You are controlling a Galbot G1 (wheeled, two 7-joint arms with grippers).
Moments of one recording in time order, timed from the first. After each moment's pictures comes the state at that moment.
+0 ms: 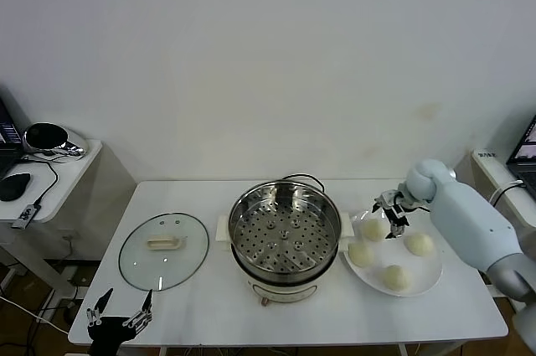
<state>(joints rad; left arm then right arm) 1.78 -1.54 -0.88 -2.16 -0.04 0.21 0.24 -0.15 0.95 -0.37 0.88 -0.57 0.16 -1.16</state>
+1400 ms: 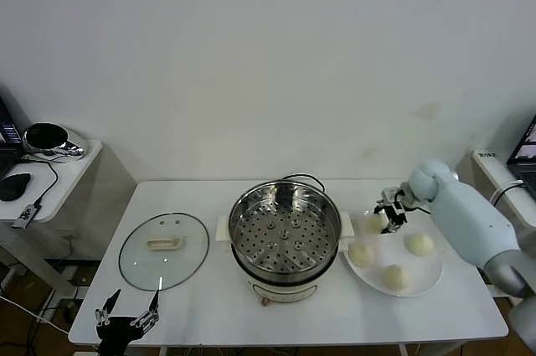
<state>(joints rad) 1.76 -1.55 -0.85 -2.13 -0.03 0.21 0.24 -0.07 0.88 -0.42 0.91 -0.40 0.12 -1.15</state>
